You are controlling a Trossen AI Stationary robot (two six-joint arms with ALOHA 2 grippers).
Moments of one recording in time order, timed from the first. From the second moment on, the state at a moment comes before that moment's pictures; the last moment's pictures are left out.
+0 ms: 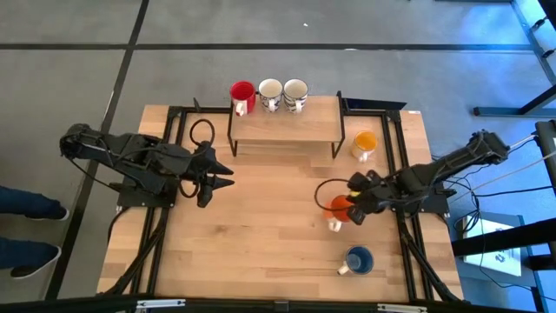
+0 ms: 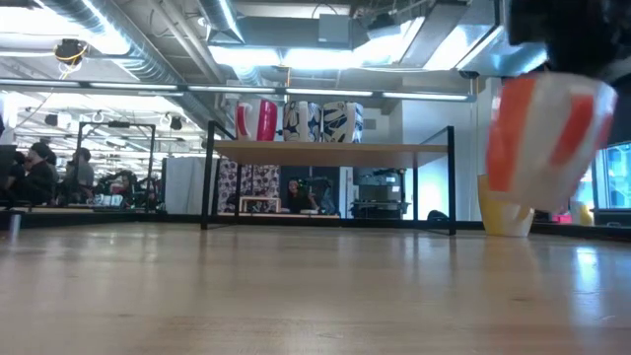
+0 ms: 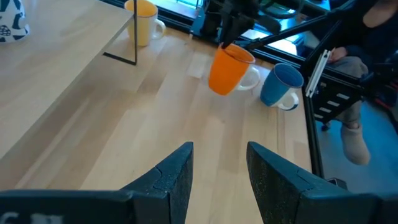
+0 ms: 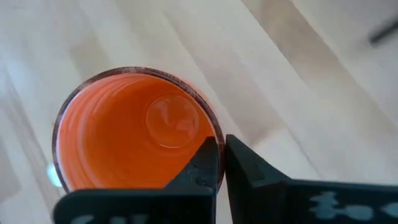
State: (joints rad) left arm -0.28 0.99 1.17 -0.73 -0.29 -0.49; right arm 0.40 1.09 0.84 -0.87 0.29 0.93
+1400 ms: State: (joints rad) left arm -0.37 0.99 1.17 -0.85 -0.27 -0.56; right arm 0.06 1.83 1.43 -0.89 -0.04 0.14
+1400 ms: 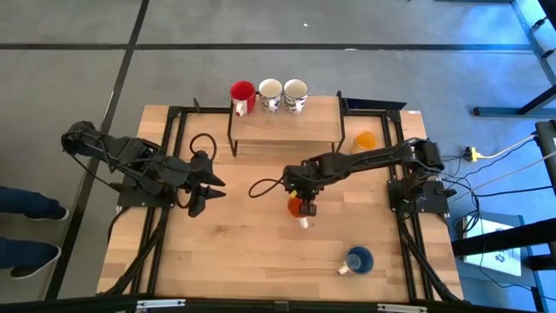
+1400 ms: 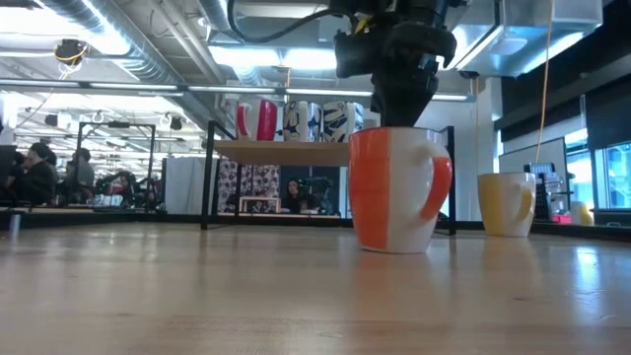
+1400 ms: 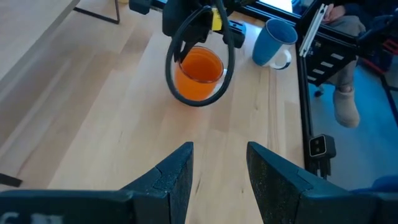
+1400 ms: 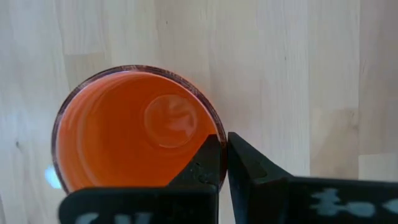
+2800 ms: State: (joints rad) left arm -0.37 0.99 1.17 -0.84 -0.27 -0.38; right arm 0.59 1.87 1.75 -1.19 0.43 1.43
